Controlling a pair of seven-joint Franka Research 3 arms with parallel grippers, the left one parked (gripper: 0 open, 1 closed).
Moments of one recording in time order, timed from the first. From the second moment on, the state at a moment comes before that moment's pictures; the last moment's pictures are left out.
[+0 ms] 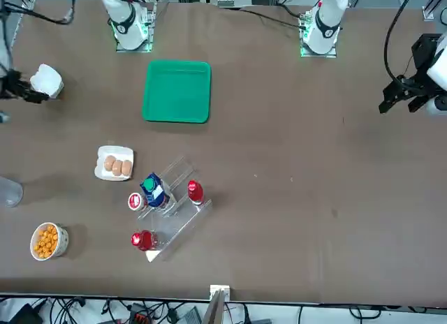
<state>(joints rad) -0.57 0.12 -0.04 -2.20 -0.21 1.99 -0.04</state>
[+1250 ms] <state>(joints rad) -0.79 0.21 -0.04 -2.44 -0.22 2.48 -0.21</state>
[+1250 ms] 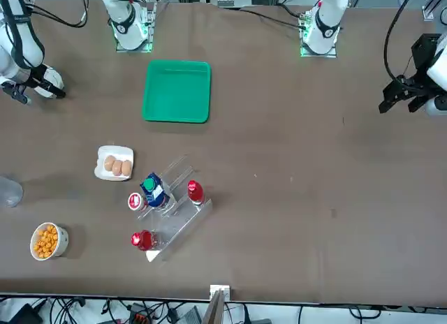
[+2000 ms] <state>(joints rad) -0.80 0.22 -0.04 -2.44 -0.22 2.49 -0.21</state>
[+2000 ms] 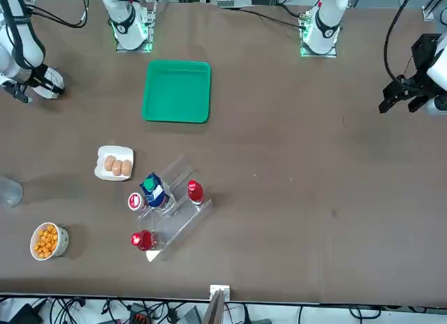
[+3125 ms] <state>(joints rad) -0.40 0.23 0.06 -1.96 -0.16 2.01 -0.10</state>
